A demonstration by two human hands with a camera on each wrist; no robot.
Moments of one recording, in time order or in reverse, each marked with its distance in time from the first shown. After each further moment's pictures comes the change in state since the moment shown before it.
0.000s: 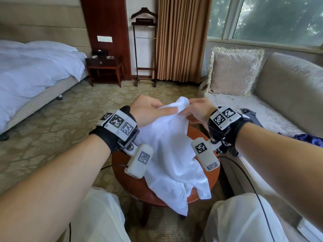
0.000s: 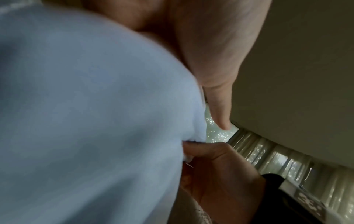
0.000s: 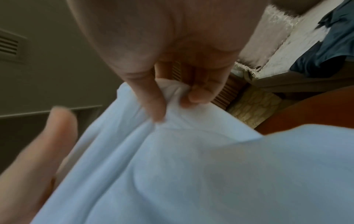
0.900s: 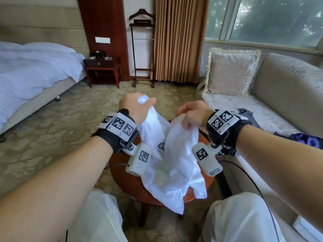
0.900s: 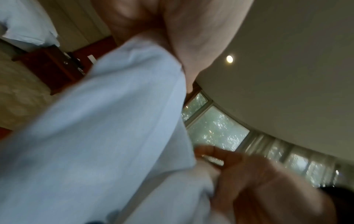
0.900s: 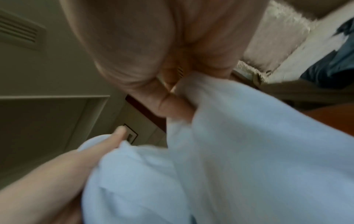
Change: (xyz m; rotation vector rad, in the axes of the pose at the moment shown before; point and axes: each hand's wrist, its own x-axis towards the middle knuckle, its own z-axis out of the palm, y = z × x) left_hand 0.023 -0.021 0.001 0.186 0.434 -0.037; right_hand -0.011 0.003 -0.009 -0.294 -0.053 -0.081
